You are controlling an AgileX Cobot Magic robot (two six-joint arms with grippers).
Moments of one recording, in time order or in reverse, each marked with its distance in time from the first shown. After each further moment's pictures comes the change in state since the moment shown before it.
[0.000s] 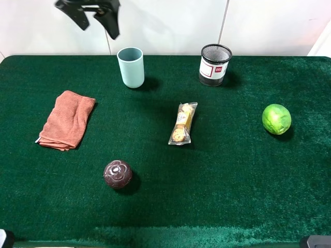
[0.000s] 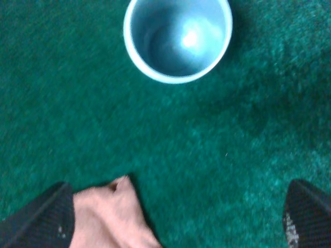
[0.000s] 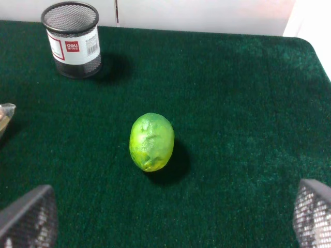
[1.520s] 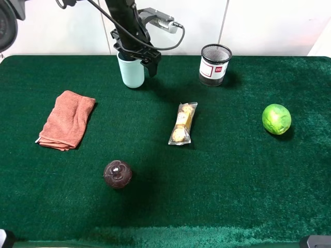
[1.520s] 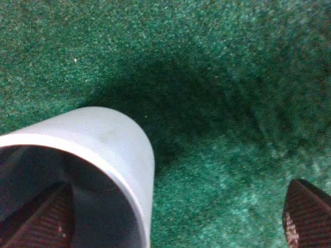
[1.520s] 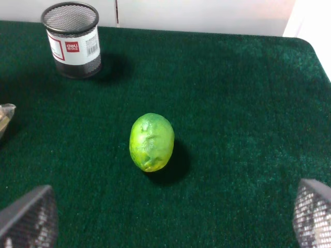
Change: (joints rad) left arm -0.102 0.388 -0.216 0.023 -0.113 0.103; right arm 0.000 0.000 0.000 0.000 -0.001 0.000
